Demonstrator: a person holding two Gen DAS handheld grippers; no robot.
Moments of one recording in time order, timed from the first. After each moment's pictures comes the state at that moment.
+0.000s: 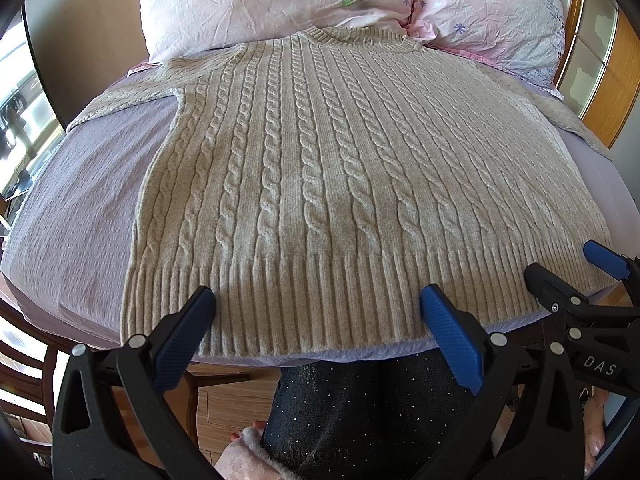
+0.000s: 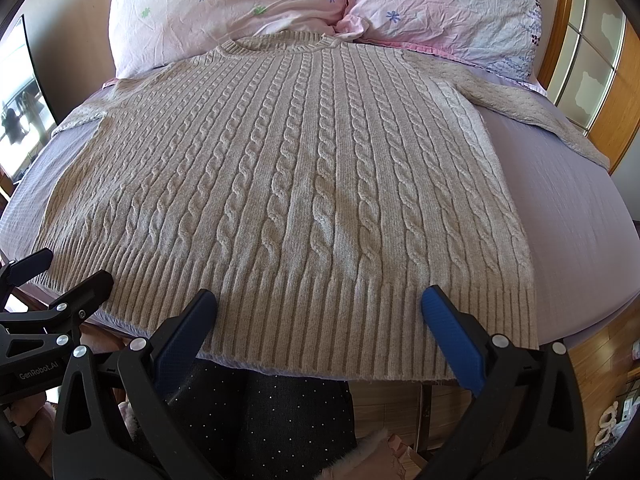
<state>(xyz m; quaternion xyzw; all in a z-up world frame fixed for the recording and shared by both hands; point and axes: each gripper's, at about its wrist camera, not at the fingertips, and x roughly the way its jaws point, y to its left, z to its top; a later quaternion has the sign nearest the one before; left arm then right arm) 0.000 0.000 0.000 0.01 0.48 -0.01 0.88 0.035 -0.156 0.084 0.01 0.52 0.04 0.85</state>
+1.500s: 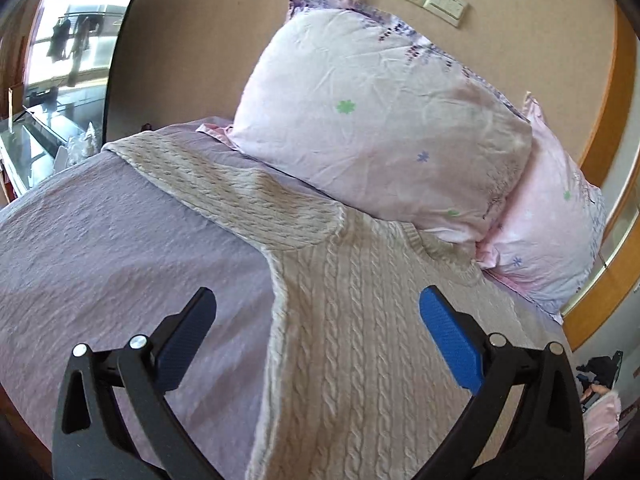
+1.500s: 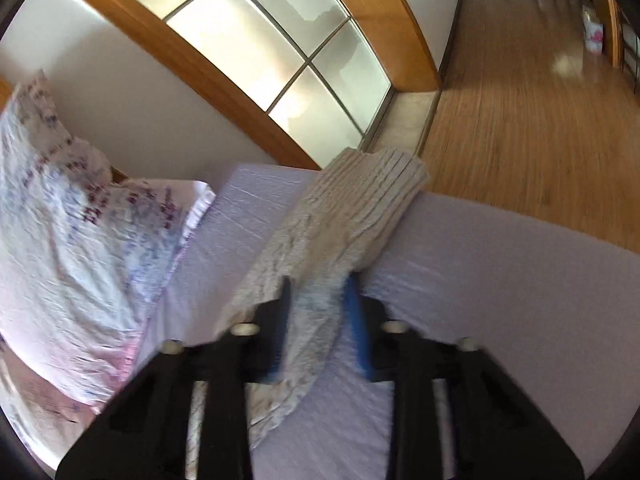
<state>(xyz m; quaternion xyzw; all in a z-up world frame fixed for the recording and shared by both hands) 0.098 0.155 0.060 -0.21 0.27 0.06 0.94 0.200 -0.609 0.028 0.42 0.36 -0.30 0.77</state>
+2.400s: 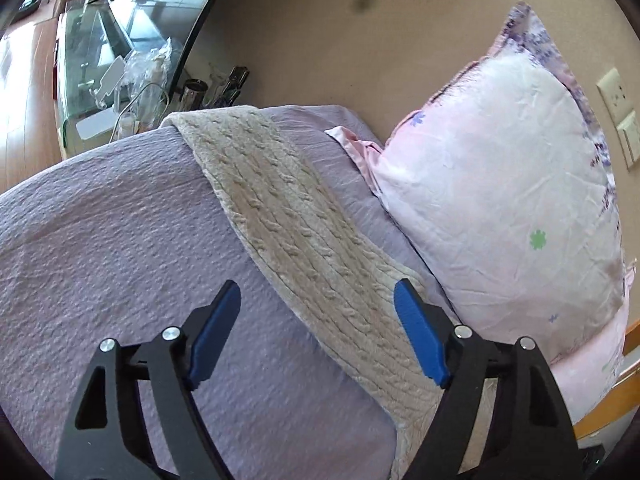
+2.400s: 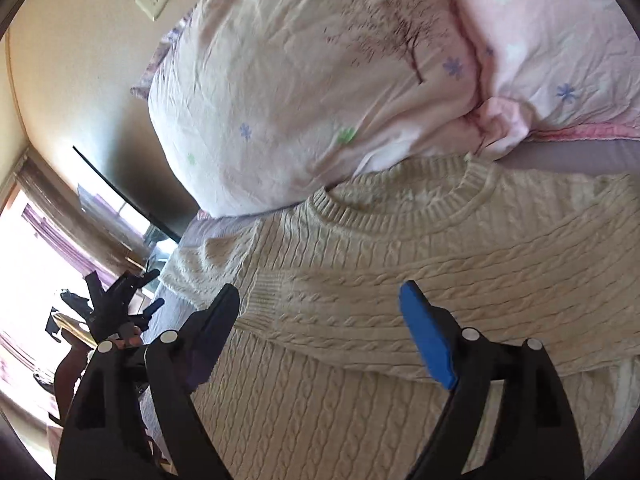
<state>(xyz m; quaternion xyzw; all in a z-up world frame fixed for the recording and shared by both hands) 0.204 0.356 0.020 -0.41 0.32 0.15 0.84 0.290 -0.163 0.117 0.23 0.46 0.26 0.82</state>
